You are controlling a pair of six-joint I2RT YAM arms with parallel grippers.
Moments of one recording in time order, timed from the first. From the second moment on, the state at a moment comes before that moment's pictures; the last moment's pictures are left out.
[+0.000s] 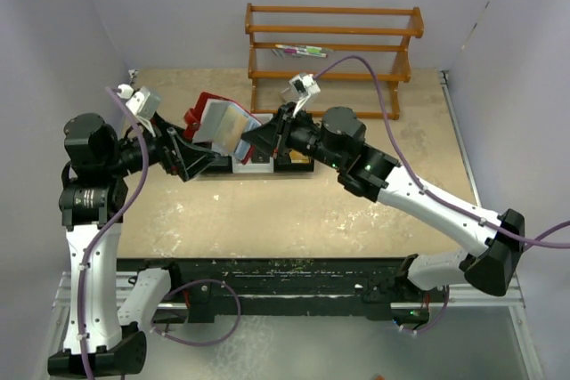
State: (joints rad) left arm 0.08 0.84 1.21 -0.55 1.09 -0.30; right arm 0.91 1.33 1.20 0.20 -0.19 0.68
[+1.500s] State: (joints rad) left arm 0.08 0.81 1.00 -0.64 0.81 0.08; right arm 1.23 2.01 2.13 -1.27 0.92 0.29
